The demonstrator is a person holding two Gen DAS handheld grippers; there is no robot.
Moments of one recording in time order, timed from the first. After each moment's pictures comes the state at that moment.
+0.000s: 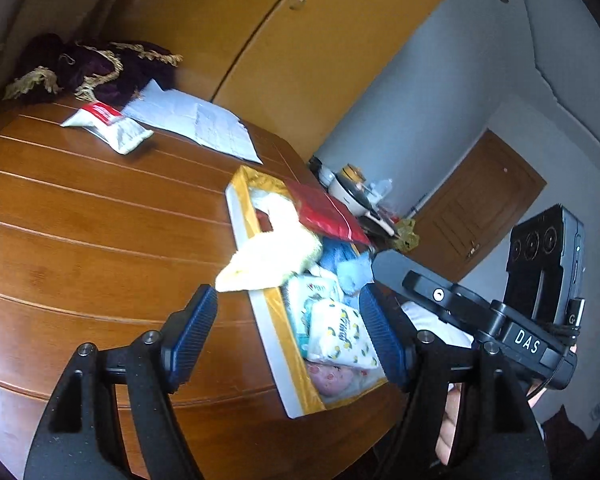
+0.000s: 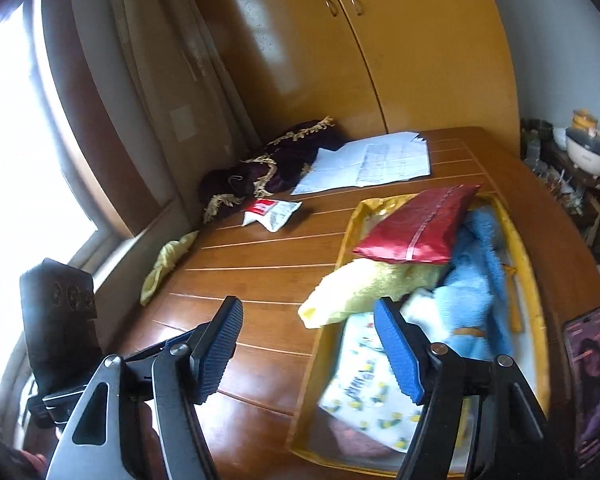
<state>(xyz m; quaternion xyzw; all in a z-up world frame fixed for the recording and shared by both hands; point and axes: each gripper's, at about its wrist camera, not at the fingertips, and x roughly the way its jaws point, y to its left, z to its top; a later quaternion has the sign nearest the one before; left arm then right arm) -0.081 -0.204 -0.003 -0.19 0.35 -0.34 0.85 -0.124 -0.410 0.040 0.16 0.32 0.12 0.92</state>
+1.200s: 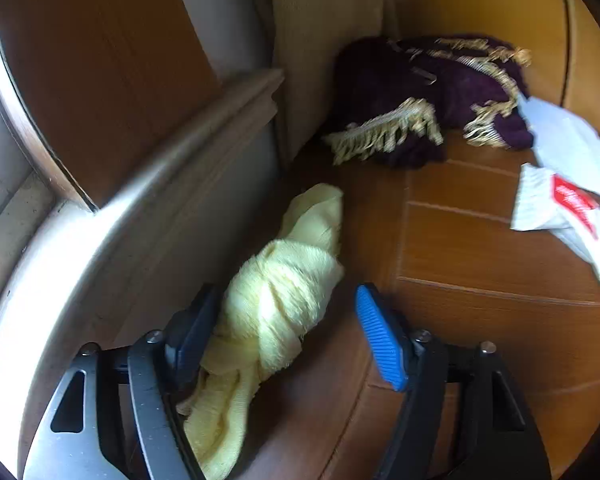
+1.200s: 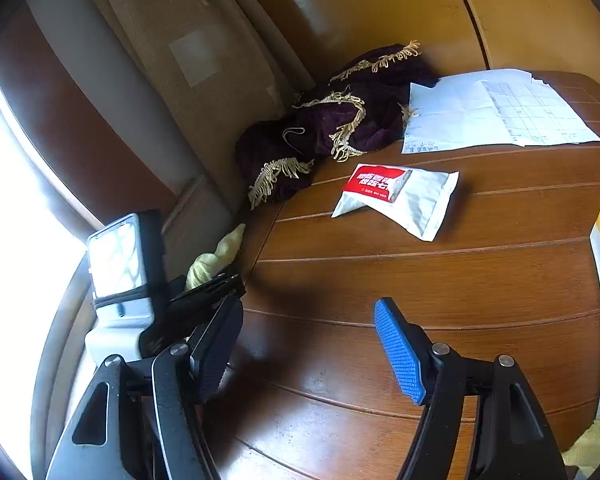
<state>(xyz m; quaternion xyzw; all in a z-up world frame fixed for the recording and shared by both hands) 0.139 -0.042 -0.065 0.06 0.41 0.18 0.89 0.062 -0.245 -0.001 0.20 0.40 0.18 0.88</state>
